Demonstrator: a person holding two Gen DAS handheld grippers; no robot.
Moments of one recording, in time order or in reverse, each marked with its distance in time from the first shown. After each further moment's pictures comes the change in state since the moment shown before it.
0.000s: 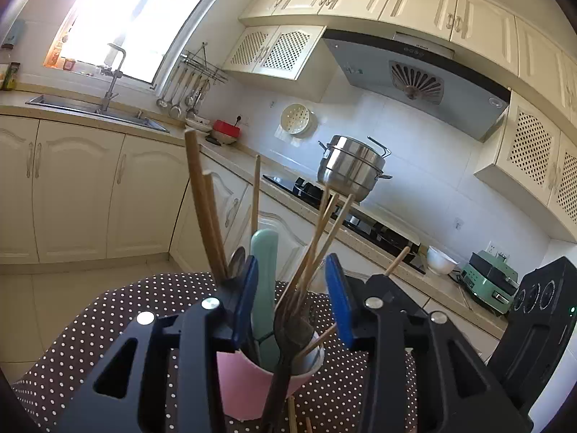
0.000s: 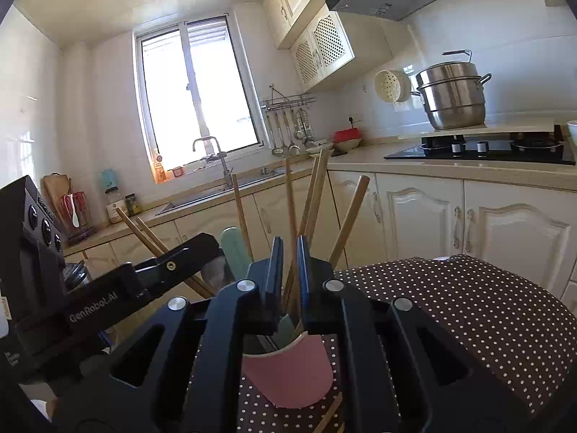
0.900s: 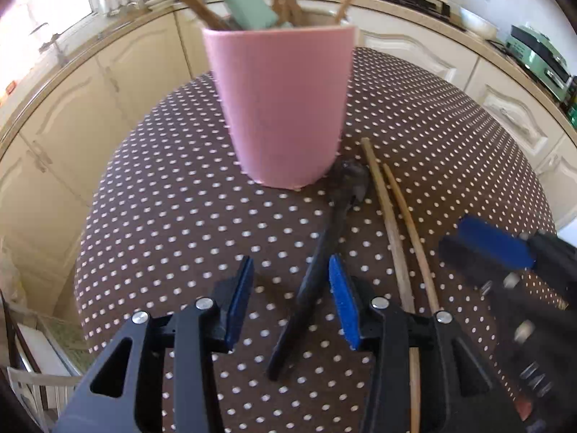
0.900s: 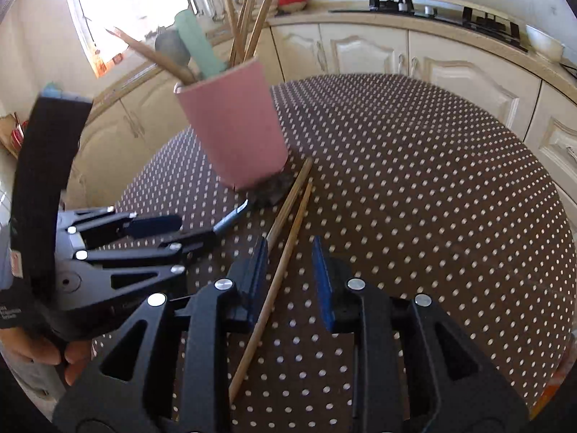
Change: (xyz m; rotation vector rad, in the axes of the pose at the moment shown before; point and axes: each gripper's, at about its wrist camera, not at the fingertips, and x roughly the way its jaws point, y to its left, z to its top) left arm 0.026 -0.003 -0.118 0.404 0.815 0.241; right arm -0.036 0.012 -0.108 0.065 0.588 -0.230
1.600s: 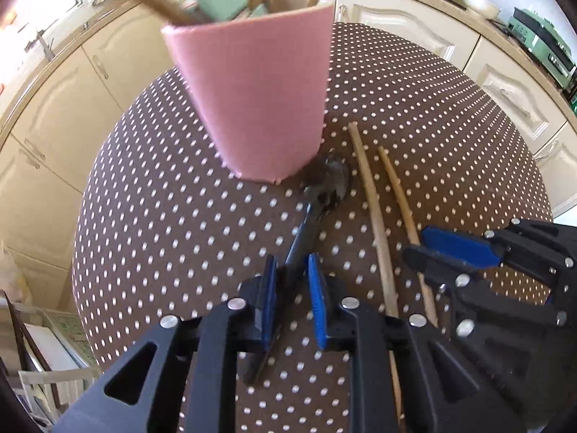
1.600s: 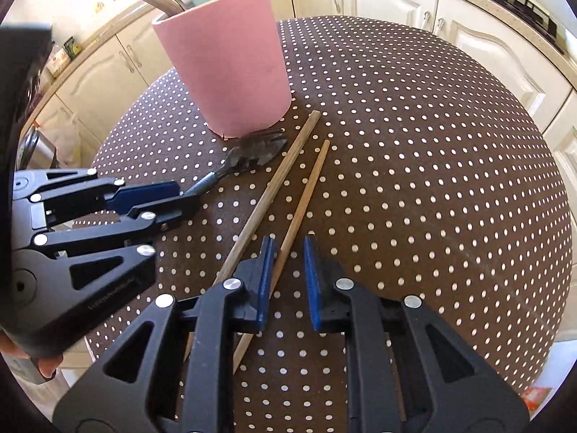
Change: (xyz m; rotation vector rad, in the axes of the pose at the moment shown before) left arm 0.001 -0.022 0.001 0.026 0.112 -0.008; right arm 0.047 -0.003 0.029 -0.088 0.280 -0.018
